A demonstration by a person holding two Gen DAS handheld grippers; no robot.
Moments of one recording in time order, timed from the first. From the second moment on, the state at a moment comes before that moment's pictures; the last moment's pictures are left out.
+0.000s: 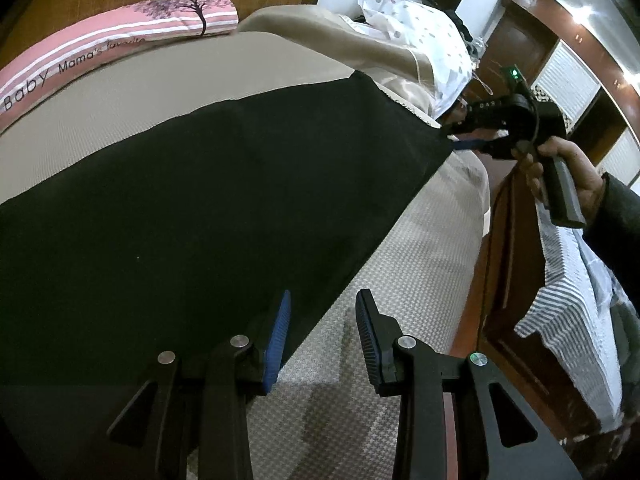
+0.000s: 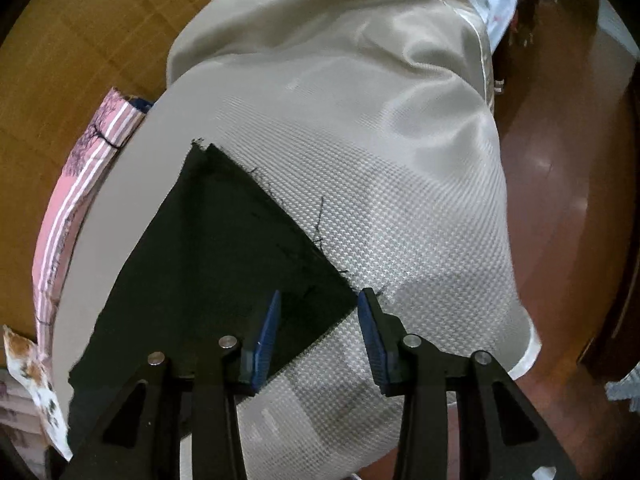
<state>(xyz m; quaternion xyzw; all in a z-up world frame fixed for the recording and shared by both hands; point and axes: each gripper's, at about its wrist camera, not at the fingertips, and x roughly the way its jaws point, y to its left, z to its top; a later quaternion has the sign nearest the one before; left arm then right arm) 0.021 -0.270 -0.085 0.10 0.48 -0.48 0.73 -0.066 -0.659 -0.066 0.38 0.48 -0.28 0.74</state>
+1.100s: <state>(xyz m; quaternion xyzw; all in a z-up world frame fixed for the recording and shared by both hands) 0.021 -0.265 -0.082 0.10 0.48 -0.48 0.73 -0.065 -0.639 -0.068 0.32 0.47 -0.32 0.76</state>
